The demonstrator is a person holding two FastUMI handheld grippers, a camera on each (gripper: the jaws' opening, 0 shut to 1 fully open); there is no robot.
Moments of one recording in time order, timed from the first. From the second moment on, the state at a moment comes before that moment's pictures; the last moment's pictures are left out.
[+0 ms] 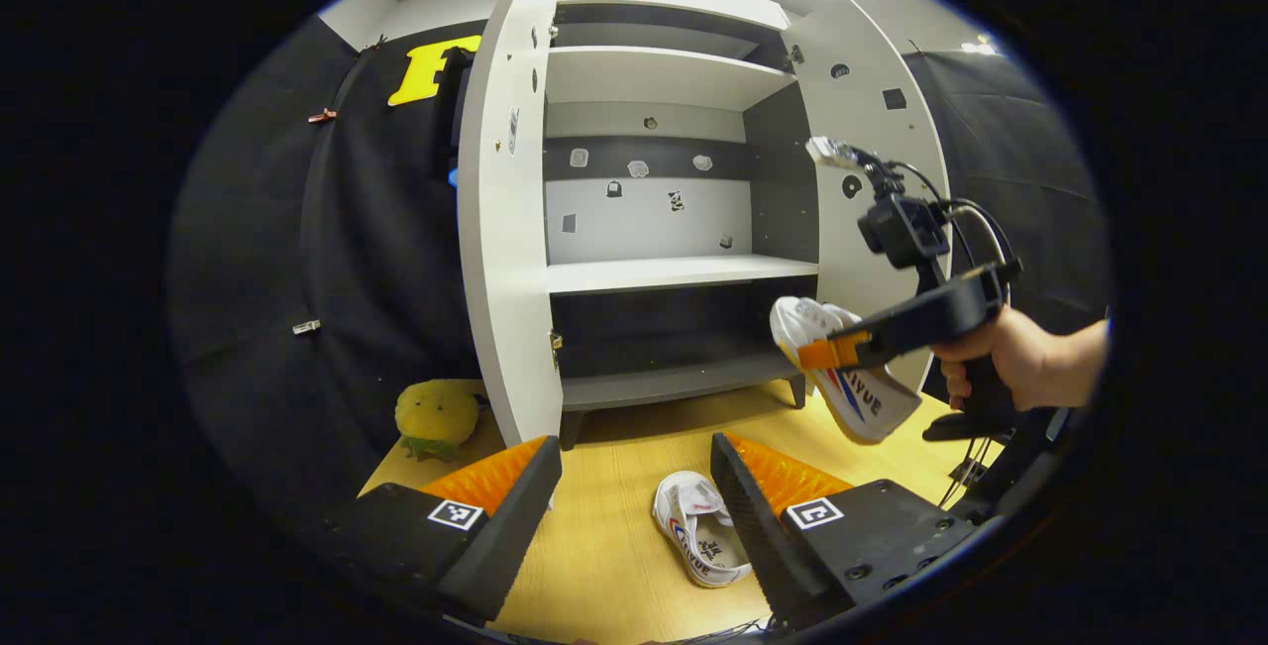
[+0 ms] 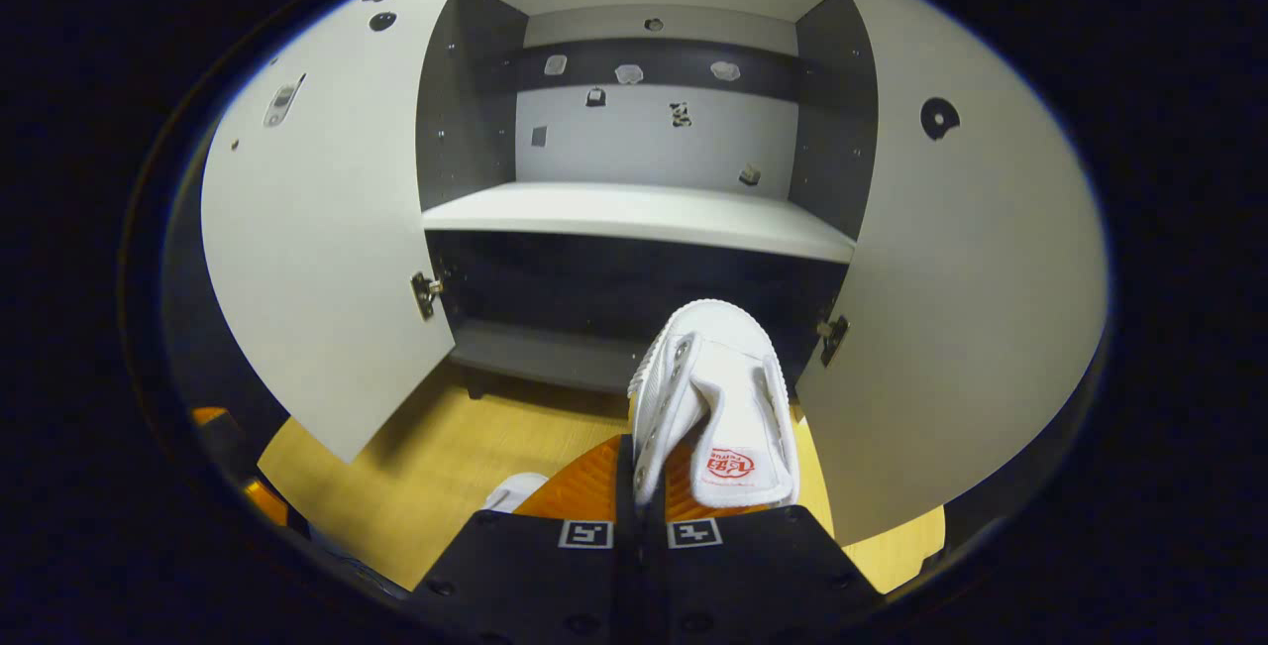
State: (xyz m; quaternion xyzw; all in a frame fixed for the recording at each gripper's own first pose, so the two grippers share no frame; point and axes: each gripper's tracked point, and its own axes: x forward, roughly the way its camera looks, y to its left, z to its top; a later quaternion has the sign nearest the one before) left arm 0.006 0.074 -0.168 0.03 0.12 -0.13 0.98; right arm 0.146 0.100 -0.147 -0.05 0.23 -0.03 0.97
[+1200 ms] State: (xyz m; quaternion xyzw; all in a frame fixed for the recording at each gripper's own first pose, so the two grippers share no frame) left arm 0.067 0.071 -0.129 0.00 0.11 -0.05 0.99; right arm 0.433 0.071 -0.001 -0.14 0.17 0.01 0.97
